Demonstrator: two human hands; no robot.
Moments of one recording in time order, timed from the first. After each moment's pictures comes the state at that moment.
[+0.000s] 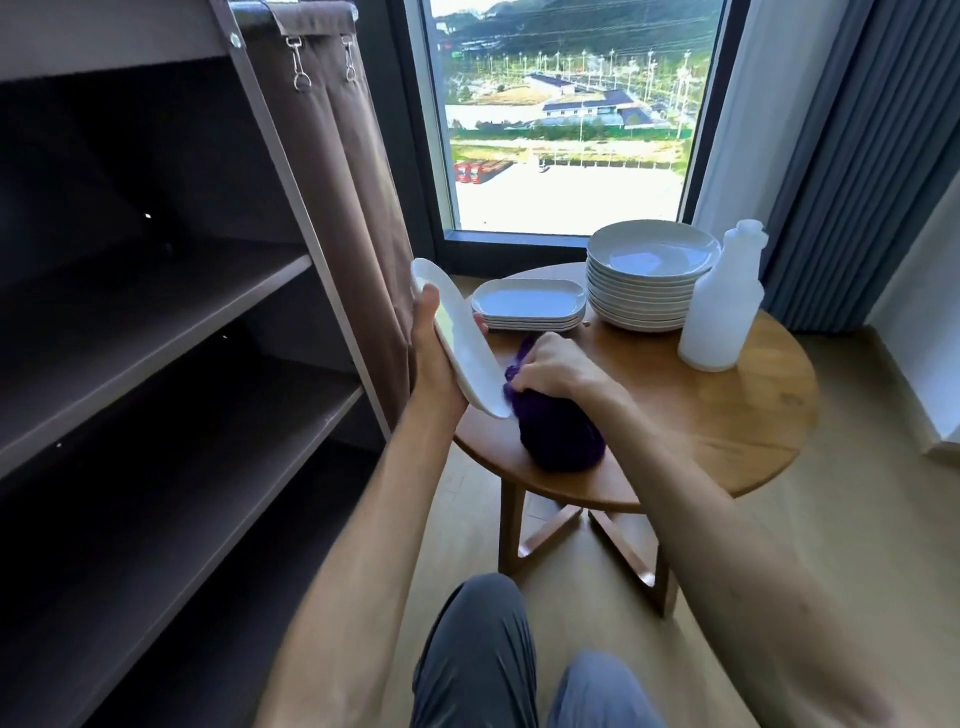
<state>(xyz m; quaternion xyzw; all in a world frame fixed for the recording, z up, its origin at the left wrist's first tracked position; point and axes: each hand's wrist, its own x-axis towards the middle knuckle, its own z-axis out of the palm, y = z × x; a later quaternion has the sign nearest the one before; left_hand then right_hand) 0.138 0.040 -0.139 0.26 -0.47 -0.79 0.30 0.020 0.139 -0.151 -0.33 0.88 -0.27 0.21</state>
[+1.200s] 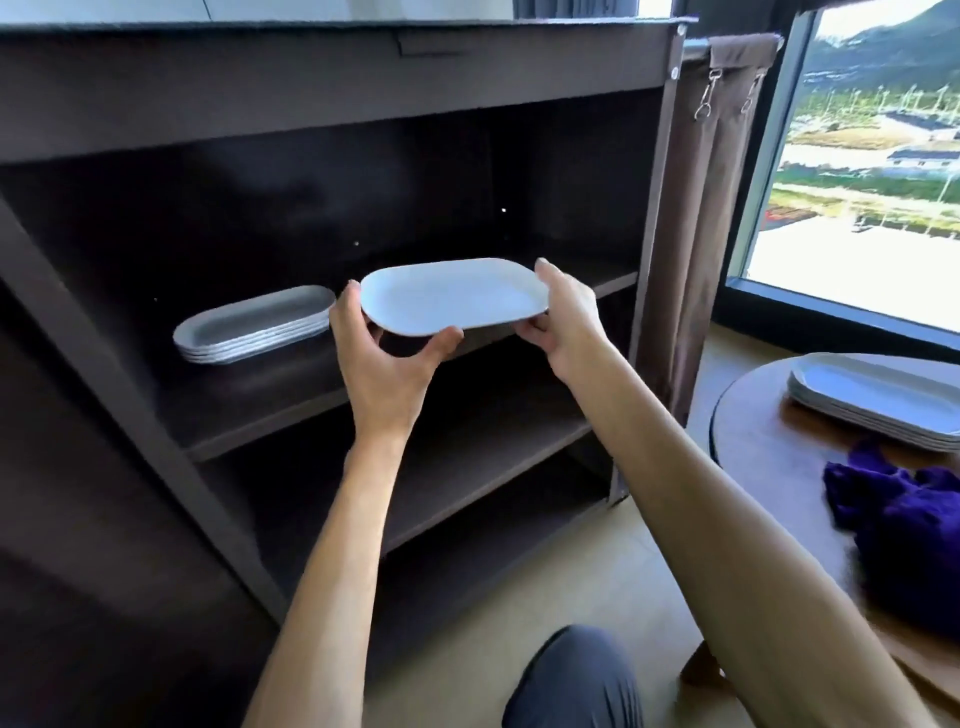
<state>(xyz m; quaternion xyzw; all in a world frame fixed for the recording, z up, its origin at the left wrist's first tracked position) 0.461 -0.076 -0.091 0.40 -0.61 -0.24 0.64 0.273 -0.079 -0.051 -0.29 0.48 -0.68 0.47</state>
